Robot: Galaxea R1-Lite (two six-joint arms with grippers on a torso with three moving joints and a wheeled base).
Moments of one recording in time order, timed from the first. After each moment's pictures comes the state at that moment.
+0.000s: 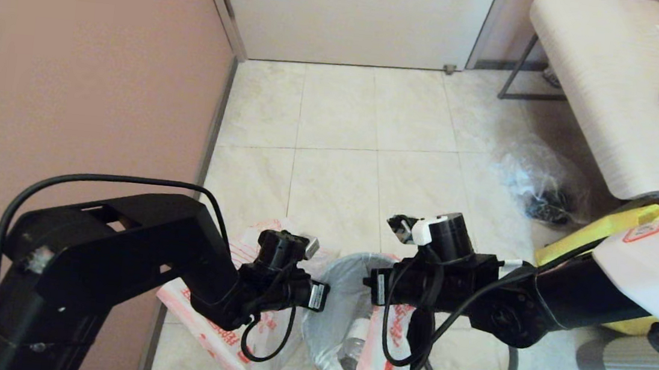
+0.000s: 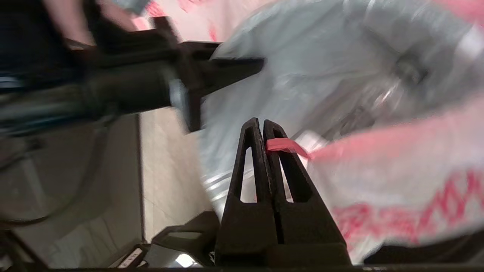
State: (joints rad) left arm -0.49 2.37 -1.02 -0.74 -0.12 -0.14; right arm 0.63 2.10 -1.14 -0.39 0.15 0.34
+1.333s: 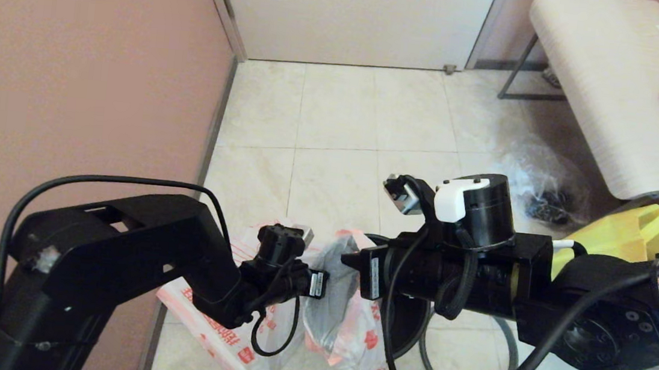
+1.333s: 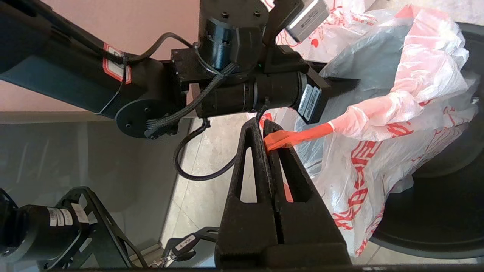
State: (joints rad) left arm -0.48 2.38 -1.04 -0.80 -0.03 -0.19; right arm 0.77 1.86 -1.12 -0.34 0.15 0.31
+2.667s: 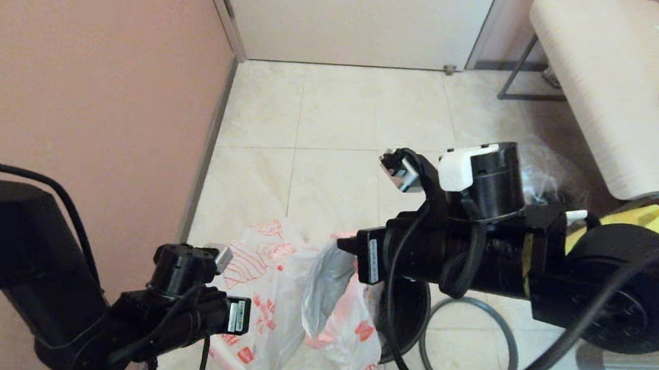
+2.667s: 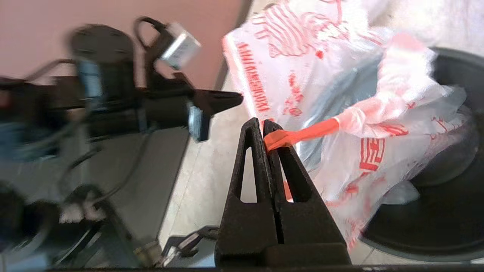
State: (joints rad) left arm -0.36 1.99 -0.41 -0.92 0.04 -0.23; right arm 0.79 1.82 -1.25 -0.19 0.14 0.28
